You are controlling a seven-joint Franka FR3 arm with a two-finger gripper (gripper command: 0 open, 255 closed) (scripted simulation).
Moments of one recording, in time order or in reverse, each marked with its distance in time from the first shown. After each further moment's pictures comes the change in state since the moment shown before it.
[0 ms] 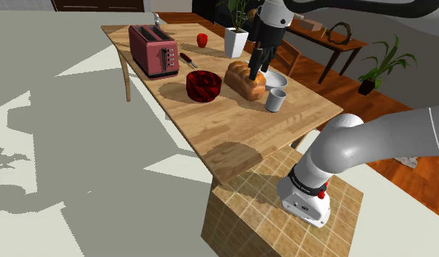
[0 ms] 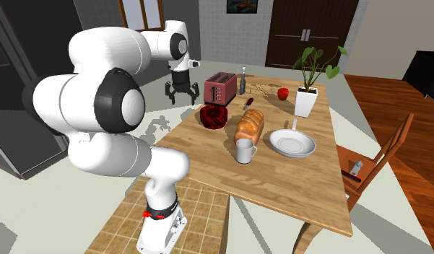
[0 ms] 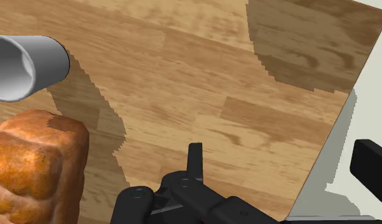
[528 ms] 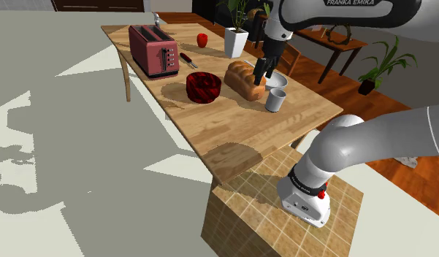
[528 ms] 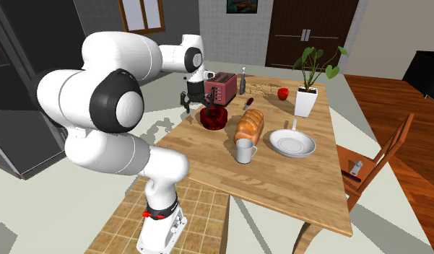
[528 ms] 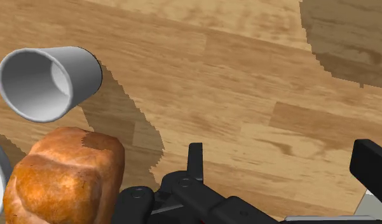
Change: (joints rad) arm -0.069 0.028 -0.089 -0.096 -0.078 0.123 -0.062
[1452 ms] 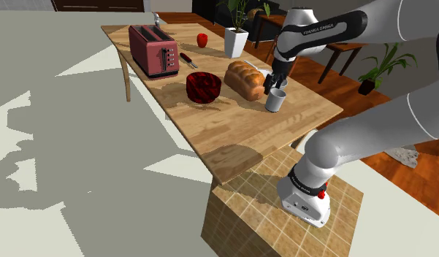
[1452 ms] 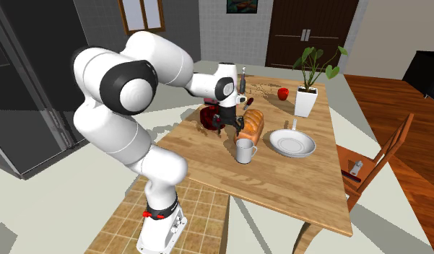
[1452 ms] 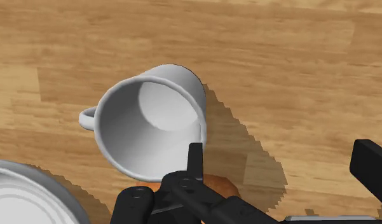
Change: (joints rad) arm -0.160 0.231 -0.215 -0.086 -0.157 0.337 -0.124
